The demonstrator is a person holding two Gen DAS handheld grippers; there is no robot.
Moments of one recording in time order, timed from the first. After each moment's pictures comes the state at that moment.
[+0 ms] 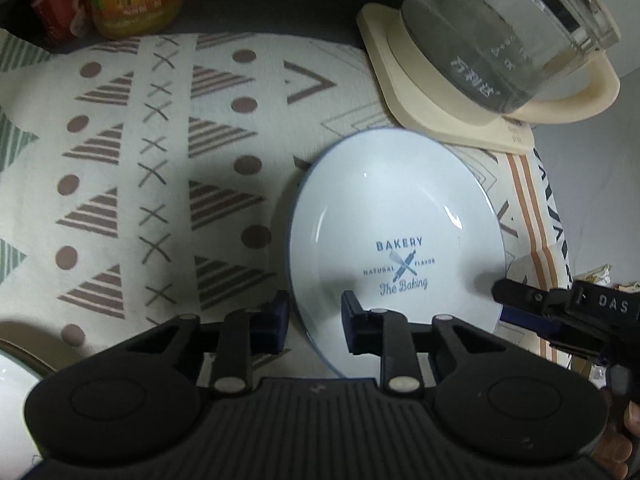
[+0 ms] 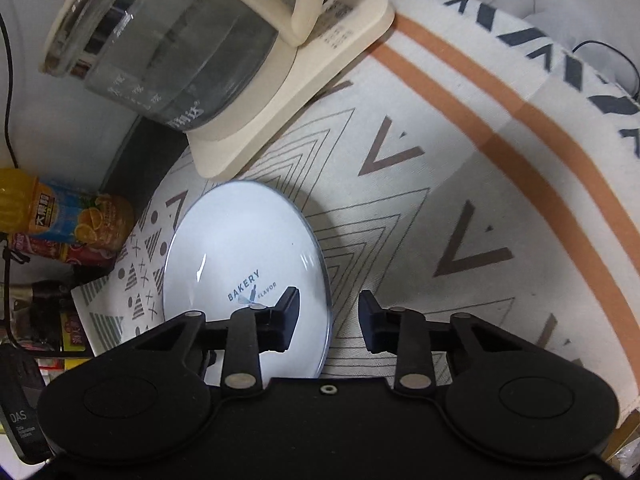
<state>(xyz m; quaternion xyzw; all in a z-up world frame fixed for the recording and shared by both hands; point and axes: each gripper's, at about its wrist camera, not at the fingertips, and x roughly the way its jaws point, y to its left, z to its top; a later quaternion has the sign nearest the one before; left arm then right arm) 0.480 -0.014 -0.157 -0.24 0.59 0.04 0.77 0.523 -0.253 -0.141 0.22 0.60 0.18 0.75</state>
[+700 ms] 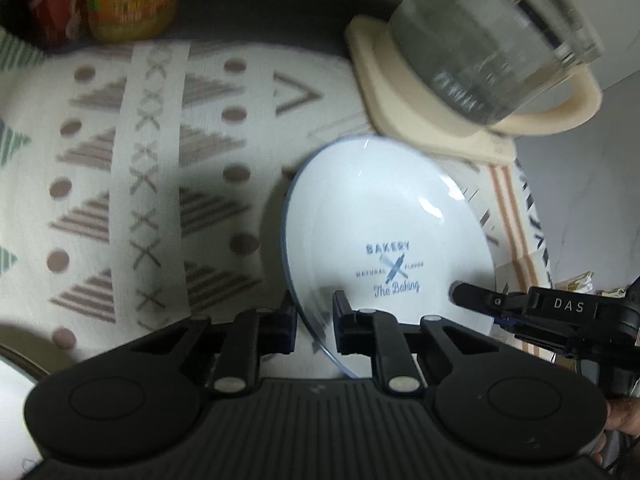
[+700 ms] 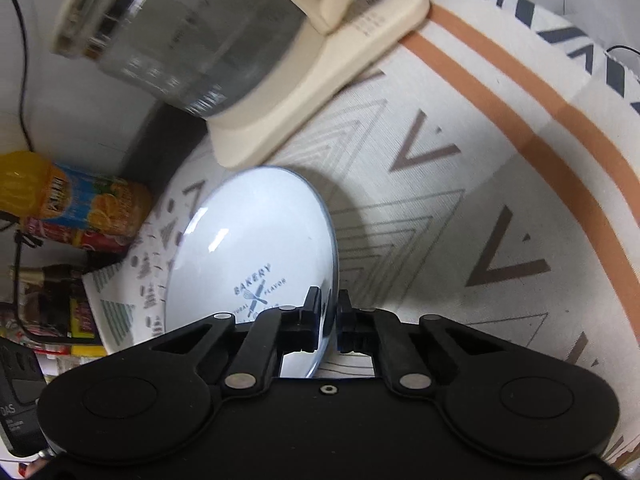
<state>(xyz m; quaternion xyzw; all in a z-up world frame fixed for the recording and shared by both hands) 0.474 -0.009 -0.147 -0.26 0.56 0.03 0.79 0.525 -0.247 -0.139 0.23 0.58 0.21 0.75</state>
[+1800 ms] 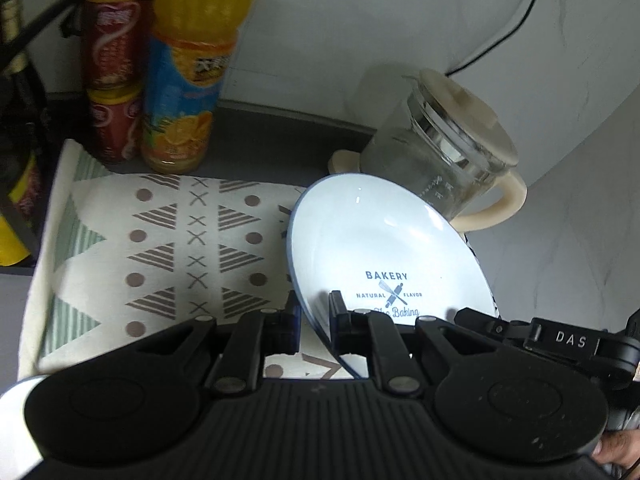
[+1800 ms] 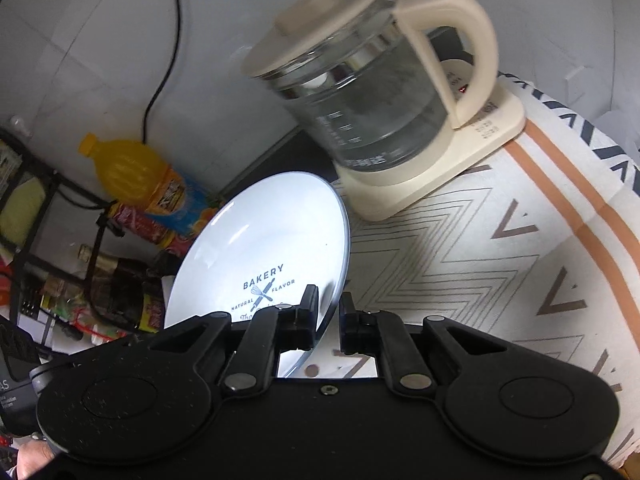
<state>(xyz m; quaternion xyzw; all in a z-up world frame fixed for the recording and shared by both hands) 0.422 0.014 -0.064 -0.25 0.43 0.05 0.86 0.481 -0.213 -0.056 0.21 0.48 0.28 0.81</state>
